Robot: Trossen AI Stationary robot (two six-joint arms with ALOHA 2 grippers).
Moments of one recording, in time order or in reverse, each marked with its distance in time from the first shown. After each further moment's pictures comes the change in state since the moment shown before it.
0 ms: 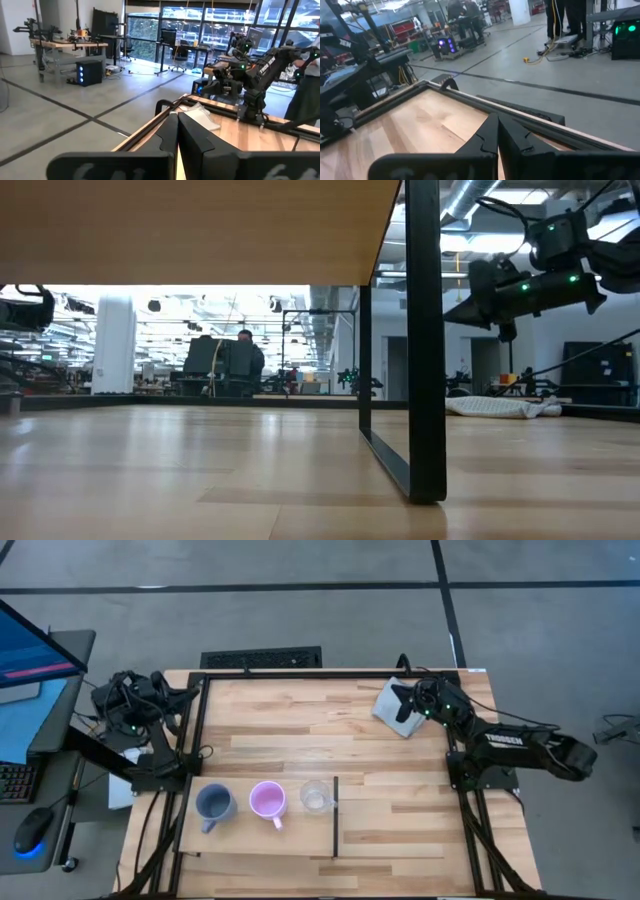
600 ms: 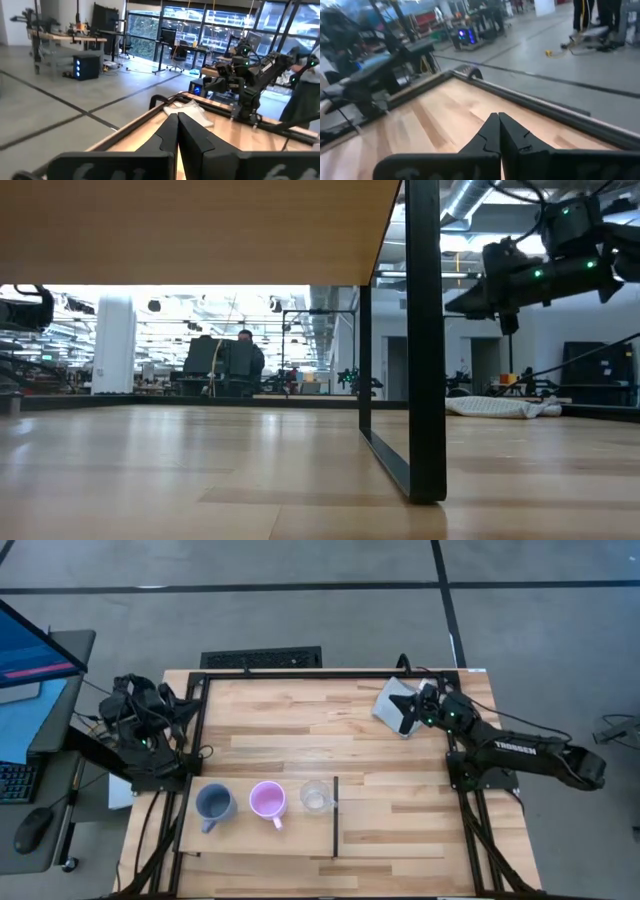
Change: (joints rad) left arm 0.000 0.000 -0.120 0.000 0.000 -0.170; right arm 0.119 -0.187 0.000 -0.207 0.000 0.006
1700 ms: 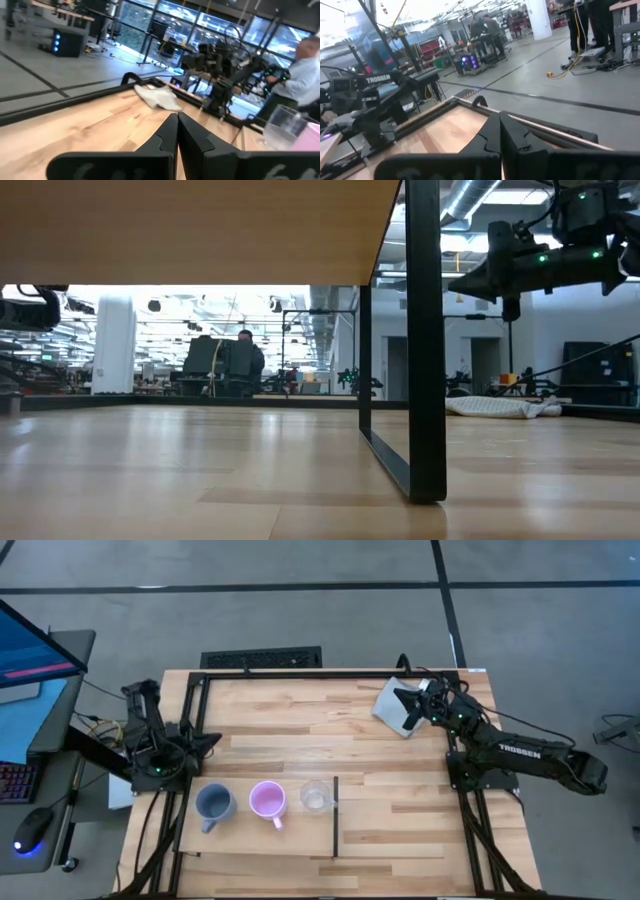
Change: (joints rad) left arm -0.045 0.002 -0.380 0.632 0.000 0.044; right arm 0.019 -0.090 0.000 0.051 0.051 0.056
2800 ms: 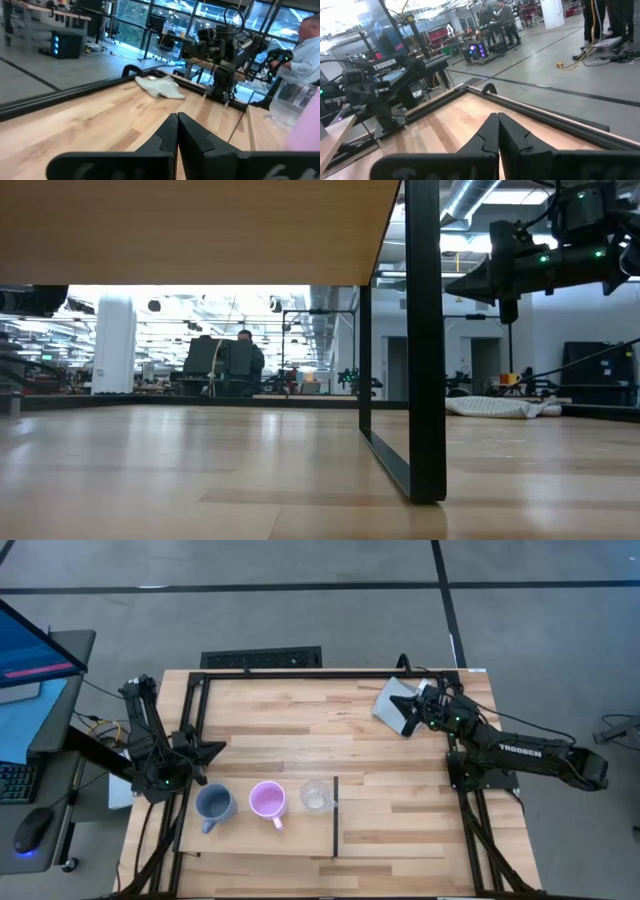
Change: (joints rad) left arm -0.005 0.106 -0.081 -0.013 0.023 -0.116; right arm 0.064 0.002 0.000 -0.039 -0.001 -0.012
